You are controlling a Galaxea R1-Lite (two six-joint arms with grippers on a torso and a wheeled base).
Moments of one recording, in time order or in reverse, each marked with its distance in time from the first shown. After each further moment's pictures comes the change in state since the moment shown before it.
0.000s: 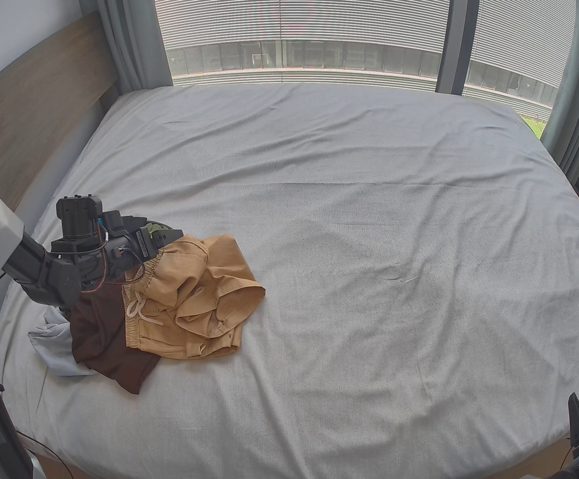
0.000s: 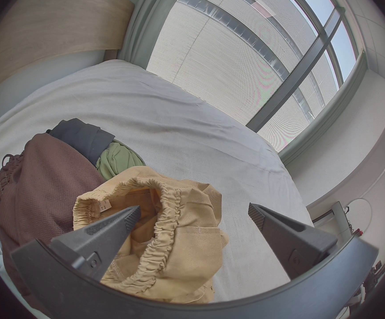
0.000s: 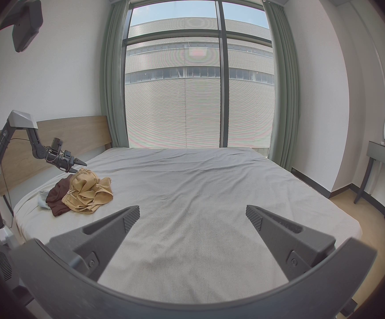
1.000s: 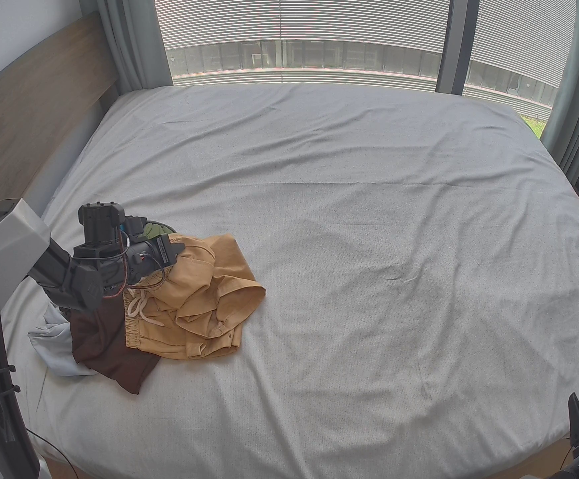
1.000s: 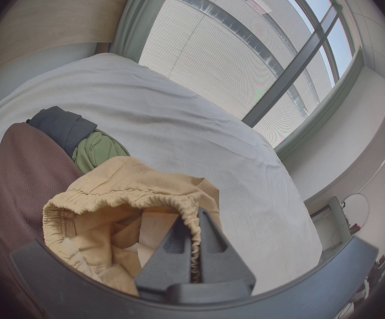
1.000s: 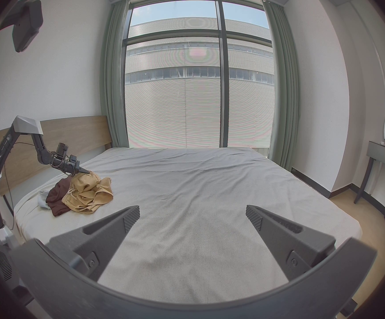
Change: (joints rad) left arm -0.050 0.109 -0.070 -0.042 0.001 -0.003; right arm 0.000 0.000 0.000 0.000 0.000 0.000
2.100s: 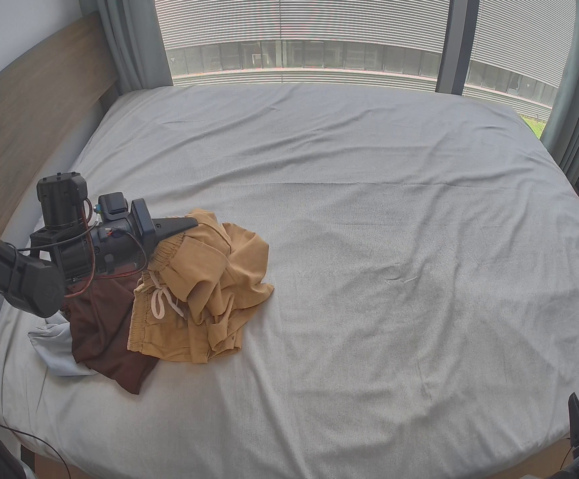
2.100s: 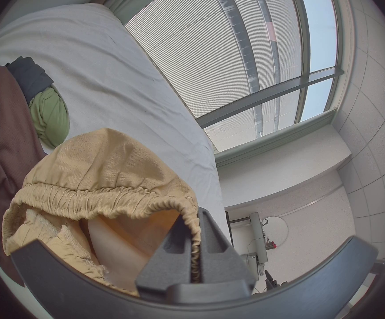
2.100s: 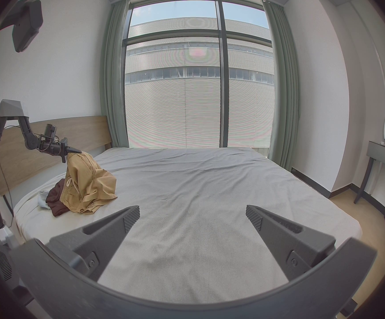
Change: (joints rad) left arm -0.043 -0.325 0.206 -0.052 -0.356 -0.446; right arm 0.000 0.000 0.000 0.000 0.000 0.000
